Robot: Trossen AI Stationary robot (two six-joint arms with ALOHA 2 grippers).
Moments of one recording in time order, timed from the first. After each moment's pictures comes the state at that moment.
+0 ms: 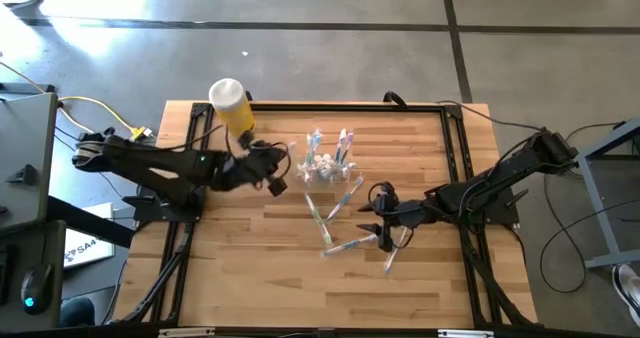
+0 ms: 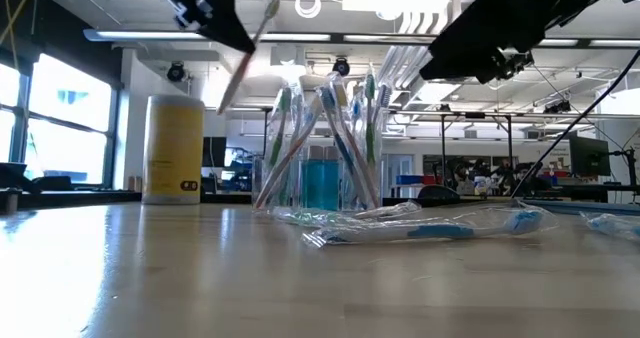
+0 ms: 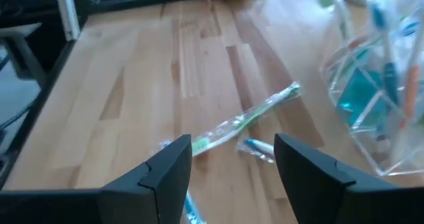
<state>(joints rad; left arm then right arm) -0.11 1.15 0.95 -0.41 -0.76 -0.25 0.38 1.27 0.64 0.10 0.37 0.36</state>
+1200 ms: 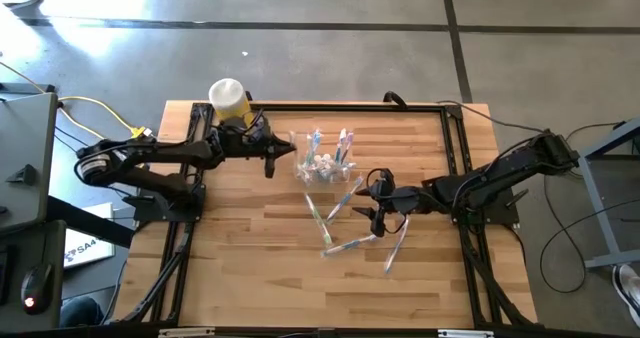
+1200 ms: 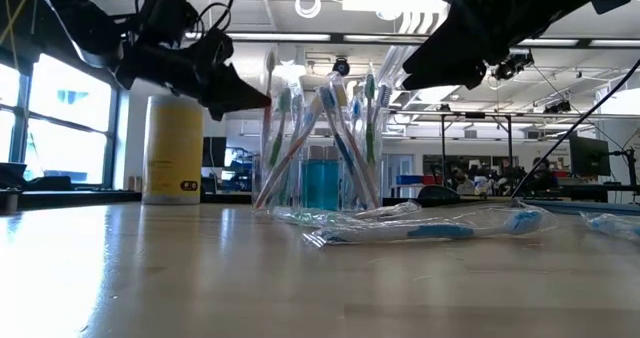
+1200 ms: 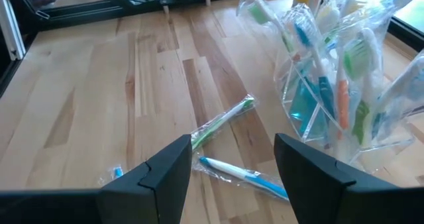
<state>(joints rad) 0.49 1.23 0.46 0.60 0.31 -0.05 0.27 1.27 0.64 0.12 0.39 0.33</state>
